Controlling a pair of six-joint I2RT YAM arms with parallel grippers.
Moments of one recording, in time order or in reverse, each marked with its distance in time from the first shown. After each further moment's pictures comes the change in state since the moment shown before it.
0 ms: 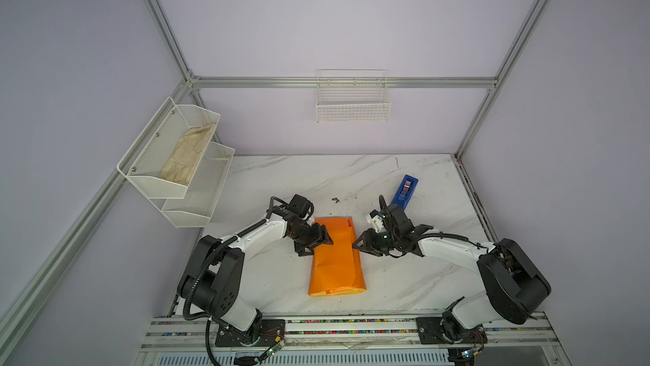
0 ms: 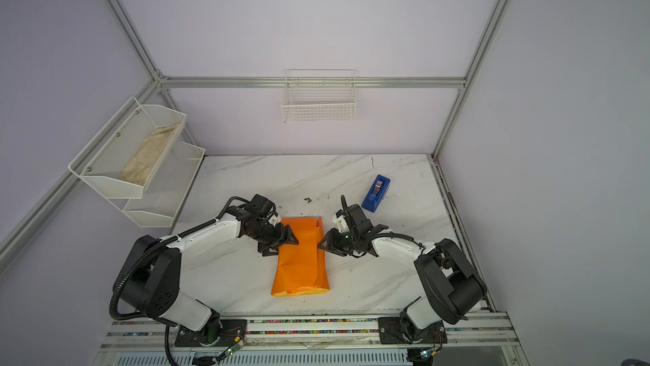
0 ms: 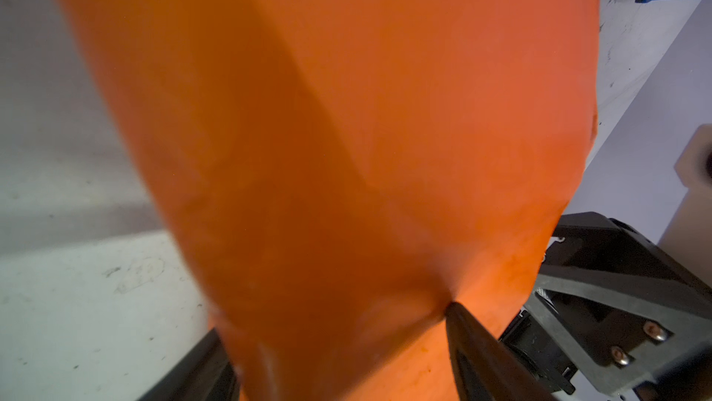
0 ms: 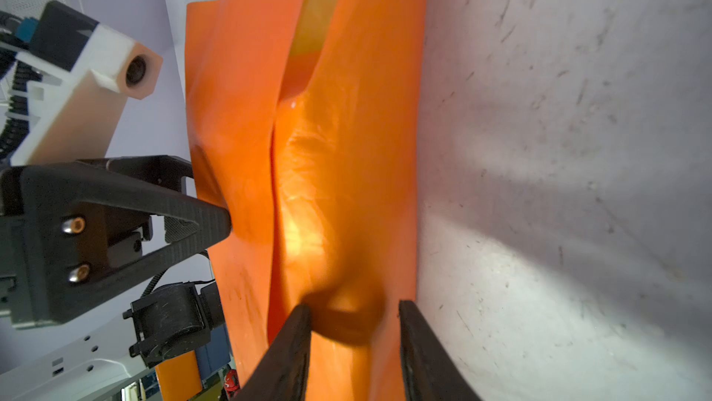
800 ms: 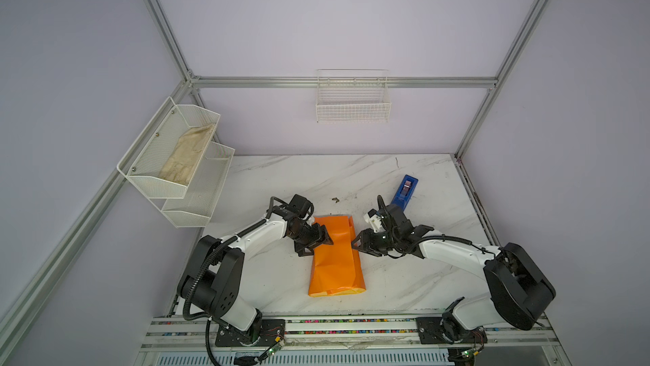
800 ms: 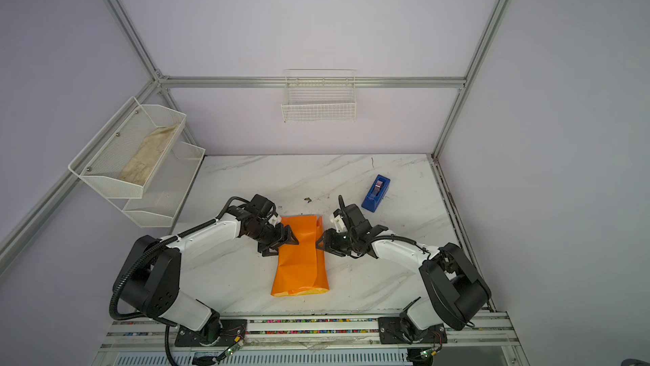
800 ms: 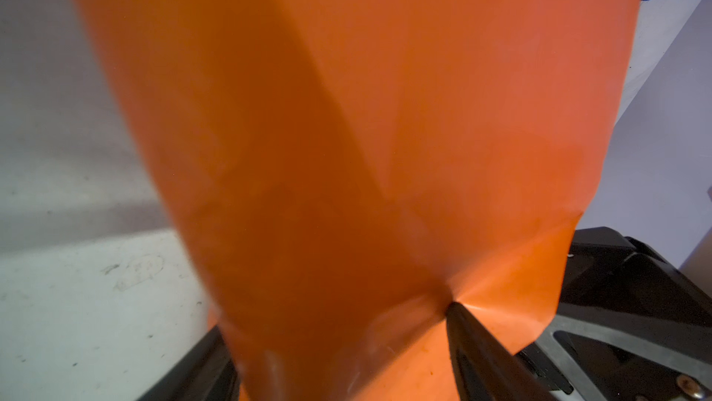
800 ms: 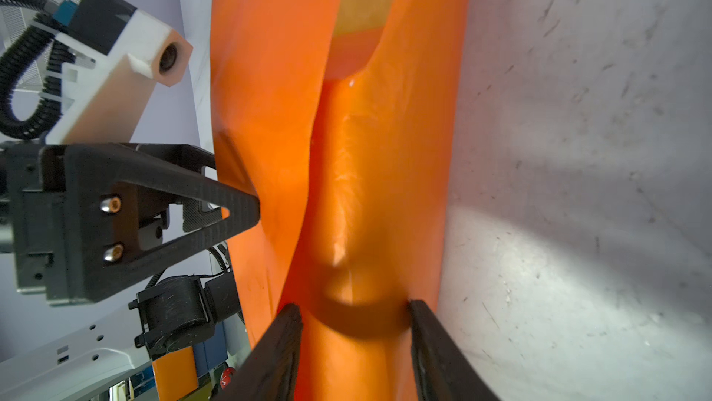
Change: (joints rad) left arm 0.000 -0.002 0.000 -0.004 0.003 -0.002; right arm 0.032 -0.042 0.013 -0.023 0.026 0.019
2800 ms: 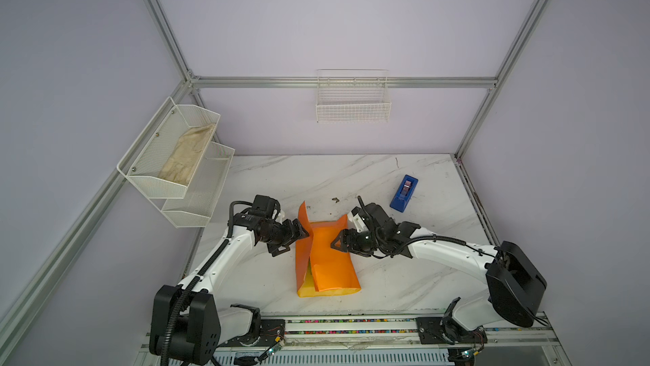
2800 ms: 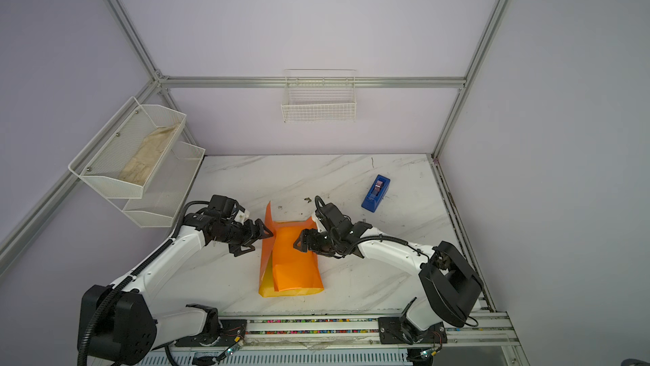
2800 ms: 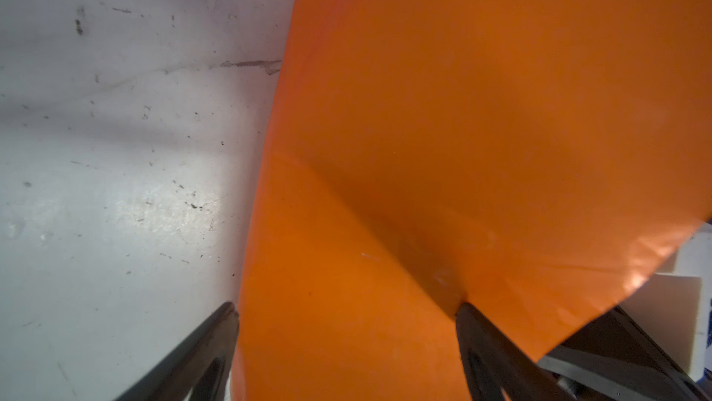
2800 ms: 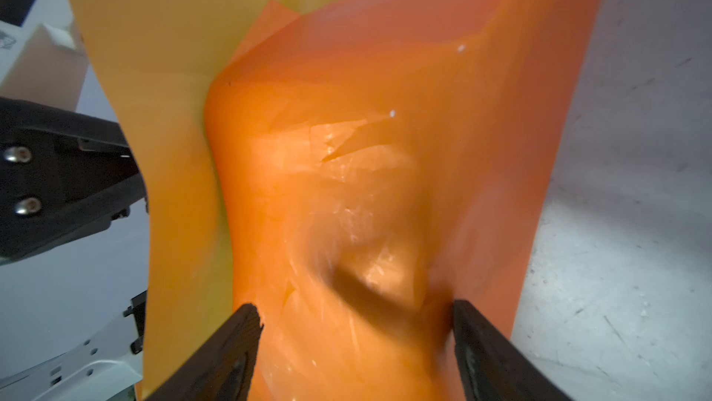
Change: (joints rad) left arm 0.269 -0.306 -0.091 -0.121 -0.020 0.099; right arm 0.198 0.035 0.181 -0.097 0.148 0.082
